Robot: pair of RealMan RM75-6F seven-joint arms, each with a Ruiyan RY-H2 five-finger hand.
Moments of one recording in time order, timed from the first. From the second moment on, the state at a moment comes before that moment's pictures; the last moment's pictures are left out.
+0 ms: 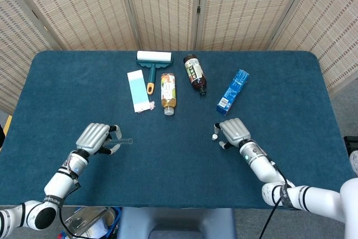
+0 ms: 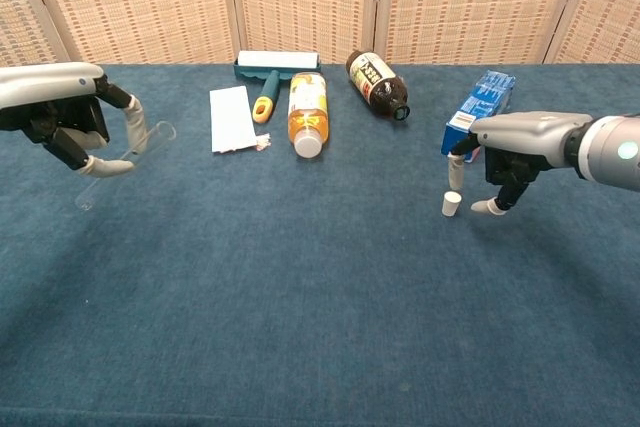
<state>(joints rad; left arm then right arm) -0.67 -1.25 -0.13 -1.72 1.08 0.94 0.18 0.81 -1.47 0.08 -1.44 -0.89 0.78 -0.39</state>
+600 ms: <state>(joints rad) -0.67 -1.25 -0.13 -1.71 1.09 0.94 0.16 0.84 -1.50 0.09 -1.40 -0.85 0.77 -0.42</state>
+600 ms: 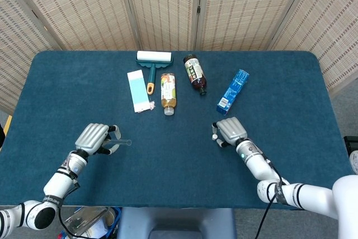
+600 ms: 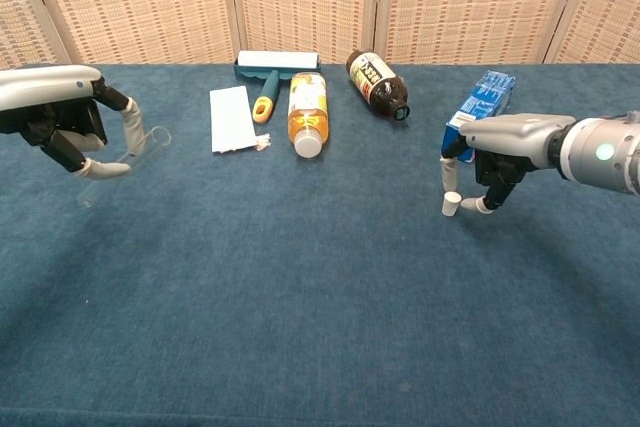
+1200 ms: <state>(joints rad) -0.67 -1.26 -0.13 -1.70 1.10 0.93 0.15 0.85 -1.52 0.08 -1.39 -0.84 0.76 -0.43</state>
